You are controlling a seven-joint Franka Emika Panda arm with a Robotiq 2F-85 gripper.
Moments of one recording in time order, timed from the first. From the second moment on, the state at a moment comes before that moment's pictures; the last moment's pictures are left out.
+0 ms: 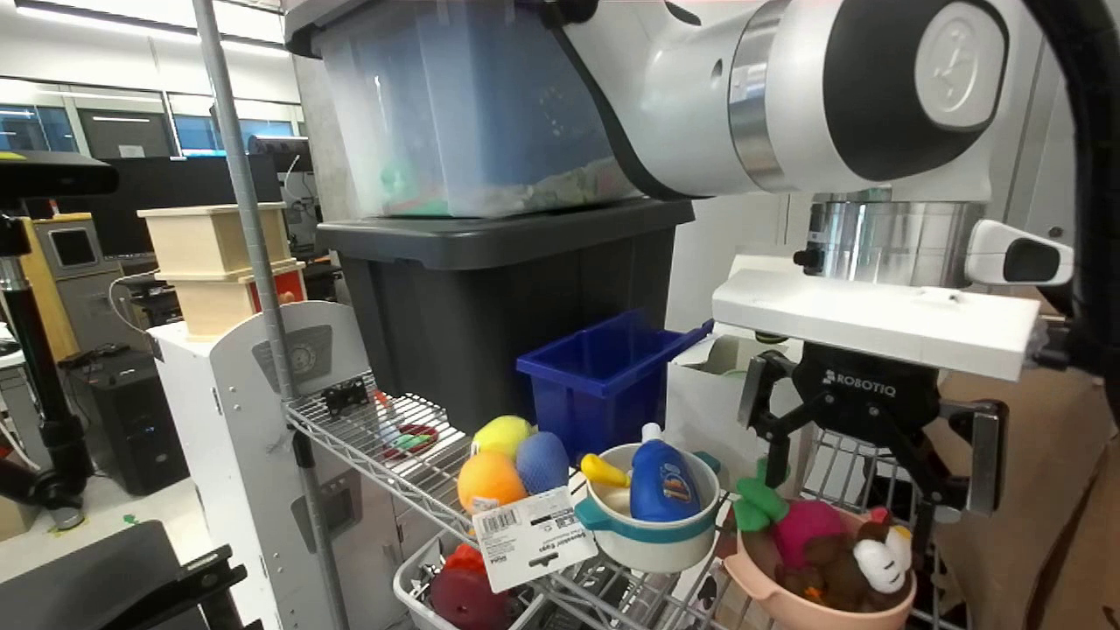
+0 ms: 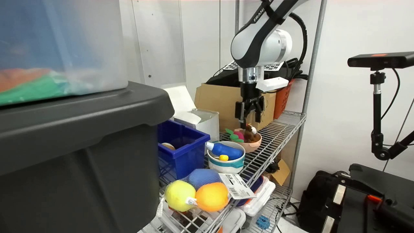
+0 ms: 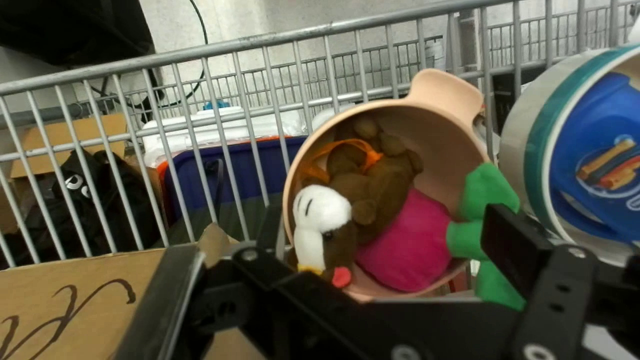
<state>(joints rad) -0.23 0.82 -0.05 -1.50 0.01 2.25 -0.20</state>
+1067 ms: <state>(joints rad) -0.23 0.84 -0.05 -1.49 0.01 2.25 -0.18</state>
